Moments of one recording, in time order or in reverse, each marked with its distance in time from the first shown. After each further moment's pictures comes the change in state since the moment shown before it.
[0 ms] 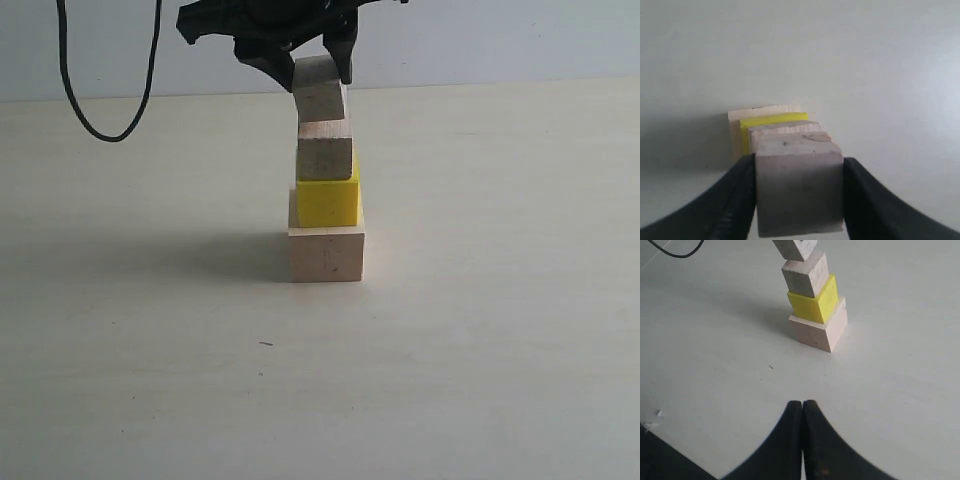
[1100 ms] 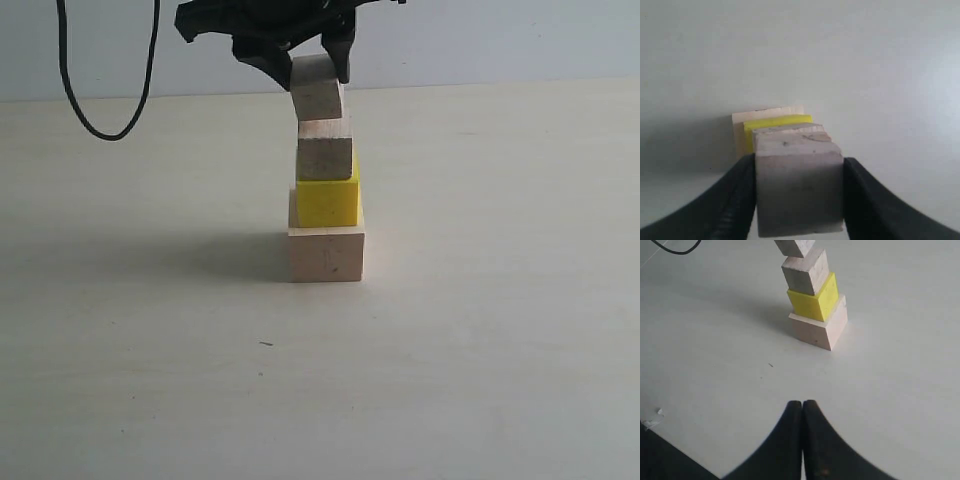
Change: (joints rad) left arm 0.000 0.000 0.000 0.014 0.000 0.000; right arm 0.000 0.000 0.000 0.000 0.006 0.000
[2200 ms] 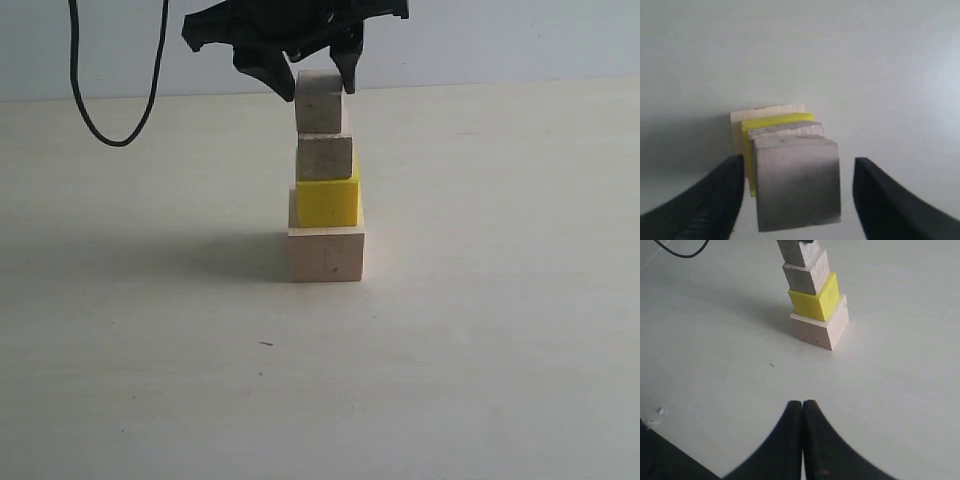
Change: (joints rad) left arm -0.006 0.021 0.000 0.000 -0.001 0.006; right arm 0.000 0.000 0.000 0.005 0.000 0.000
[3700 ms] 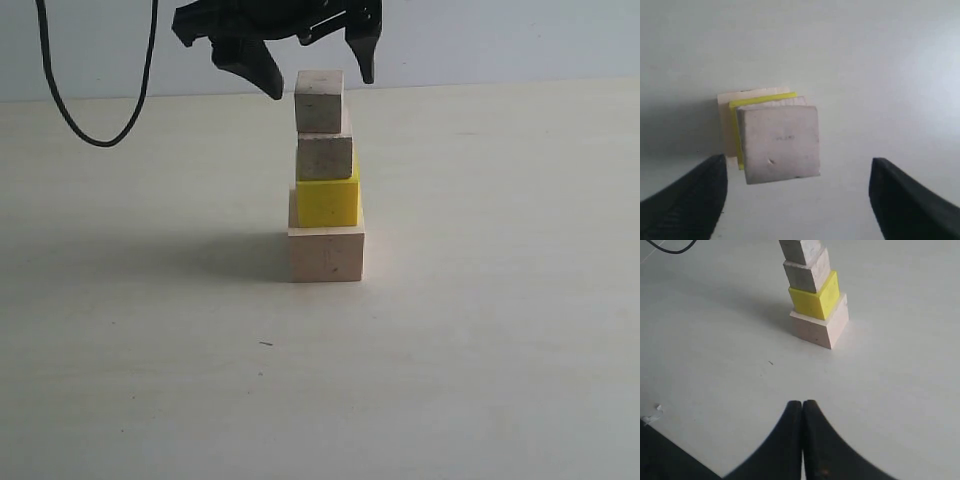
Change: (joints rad) left arm 0.000 -0.064 0.046 -0.062 0.000 0.013; right arm 0.000 0.000 0.000 0.000 0.006 -0.017
